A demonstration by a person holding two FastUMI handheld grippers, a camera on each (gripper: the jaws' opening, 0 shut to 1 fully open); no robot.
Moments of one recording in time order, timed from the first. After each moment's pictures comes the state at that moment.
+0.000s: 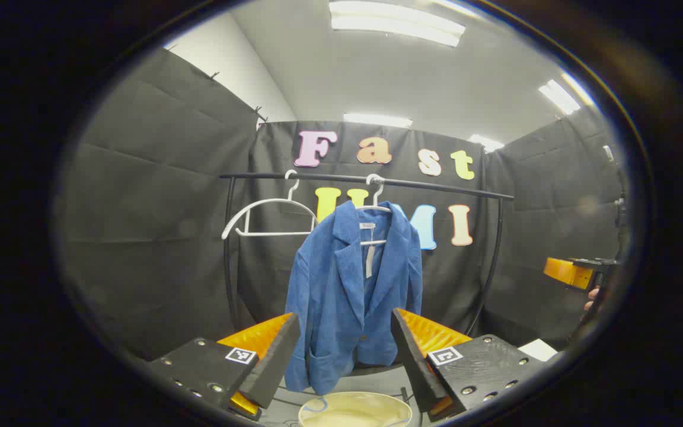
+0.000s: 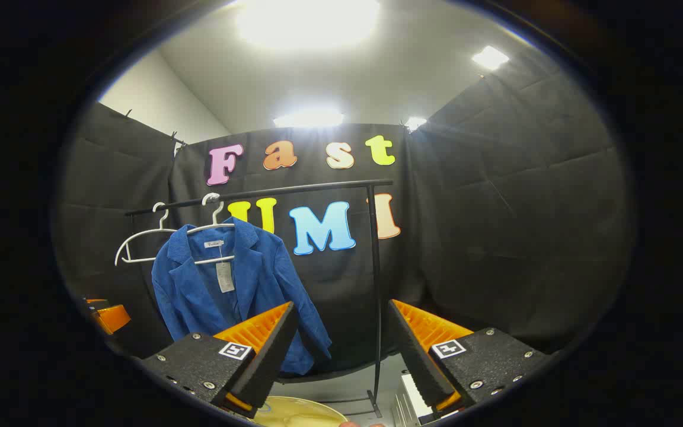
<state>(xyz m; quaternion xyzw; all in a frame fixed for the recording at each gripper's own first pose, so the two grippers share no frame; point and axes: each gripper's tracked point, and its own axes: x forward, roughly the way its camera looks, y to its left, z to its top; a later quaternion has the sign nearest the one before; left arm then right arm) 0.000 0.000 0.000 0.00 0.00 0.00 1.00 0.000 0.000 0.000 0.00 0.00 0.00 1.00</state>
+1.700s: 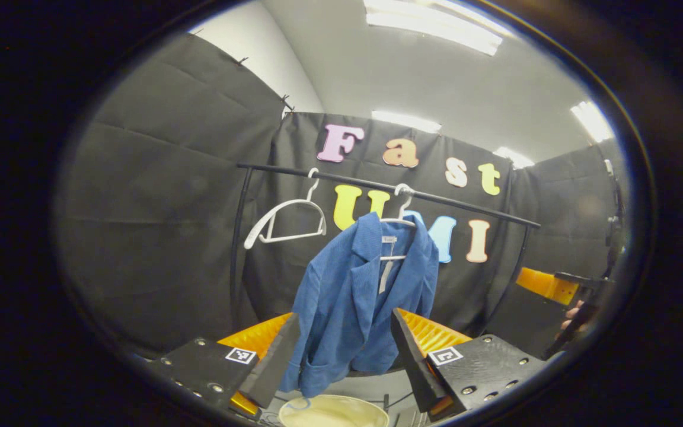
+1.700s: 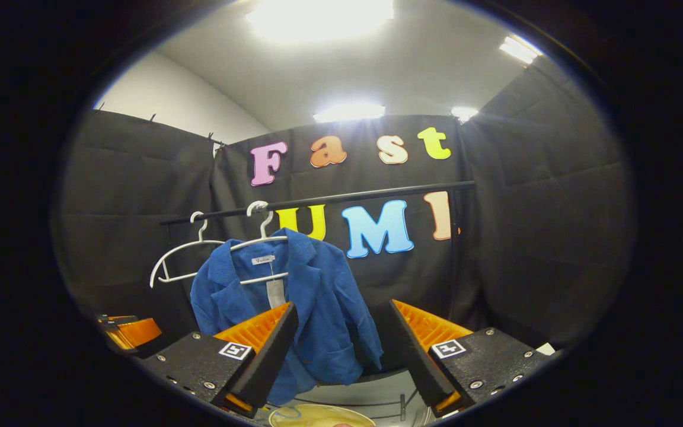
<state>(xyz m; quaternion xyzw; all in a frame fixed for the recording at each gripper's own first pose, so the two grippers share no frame) 0.051 0.018 0.040 -0.07 0.01 0.04 1.00 0.084 0.106 0.042 0.01 0.02 0.13 0.99</state>
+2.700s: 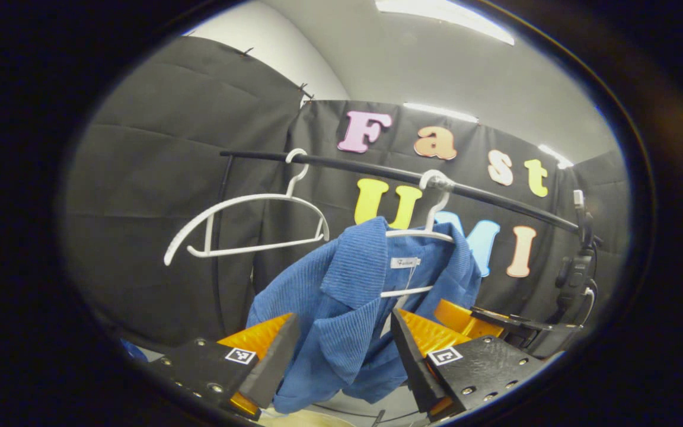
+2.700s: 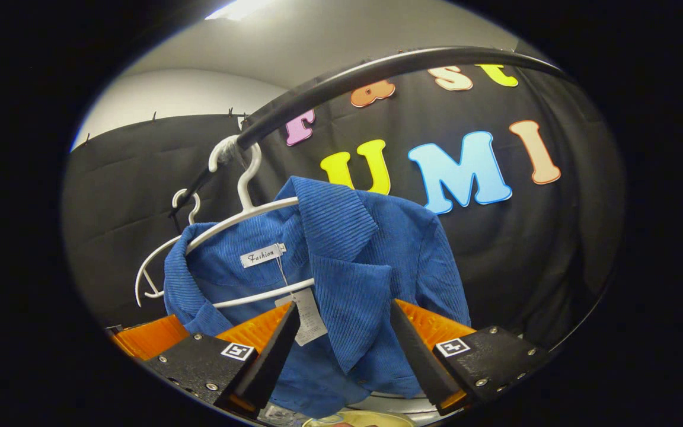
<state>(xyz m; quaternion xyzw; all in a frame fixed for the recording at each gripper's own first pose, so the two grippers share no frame) 0.235 -0.002 0.037 -0.08 0.04 0.14 0.99 0.285 0.238 -0.042 0.05 0.15 0.30 0.94</state>
